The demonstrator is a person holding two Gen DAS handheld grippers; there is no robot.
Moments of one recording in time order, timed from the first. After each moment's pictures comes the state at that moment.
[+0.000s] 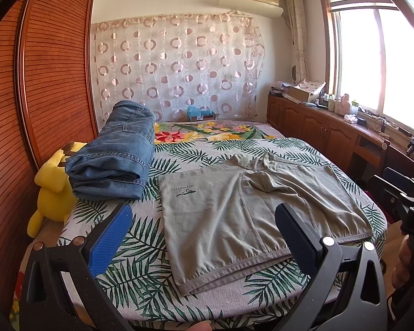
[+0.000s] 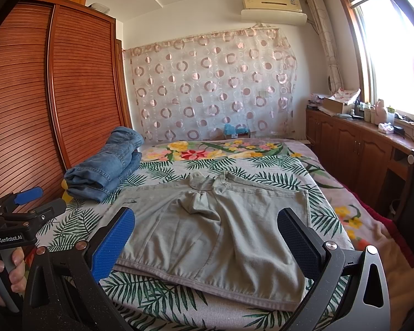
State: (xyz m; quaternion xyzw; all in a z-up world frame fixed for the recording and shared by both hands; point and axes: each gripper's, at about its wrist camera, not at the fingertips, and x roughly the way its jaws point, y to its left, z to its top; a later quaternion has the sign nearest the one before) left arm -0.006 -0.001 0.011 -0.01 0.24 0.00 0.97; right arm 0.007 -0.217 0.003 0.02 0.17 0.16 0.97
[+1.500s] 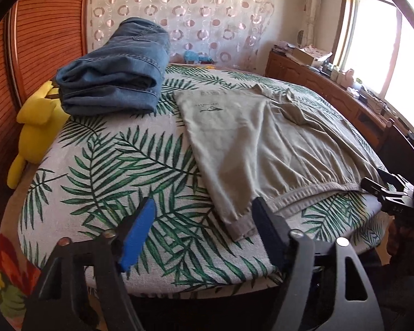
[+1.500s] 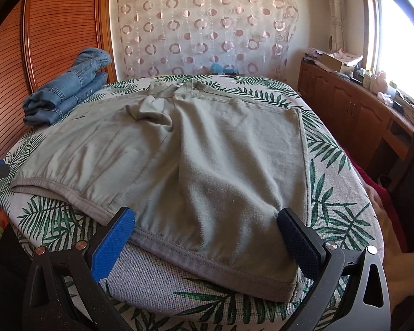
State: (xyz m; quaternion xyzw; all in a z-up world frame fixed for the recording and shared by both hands) left arm 0.001 0.063 -0.077 -0.06 0.37 -0.04 0.93; right arm 0.037 -0.221 -0.030 -0.04 0.31 0.13 0.94
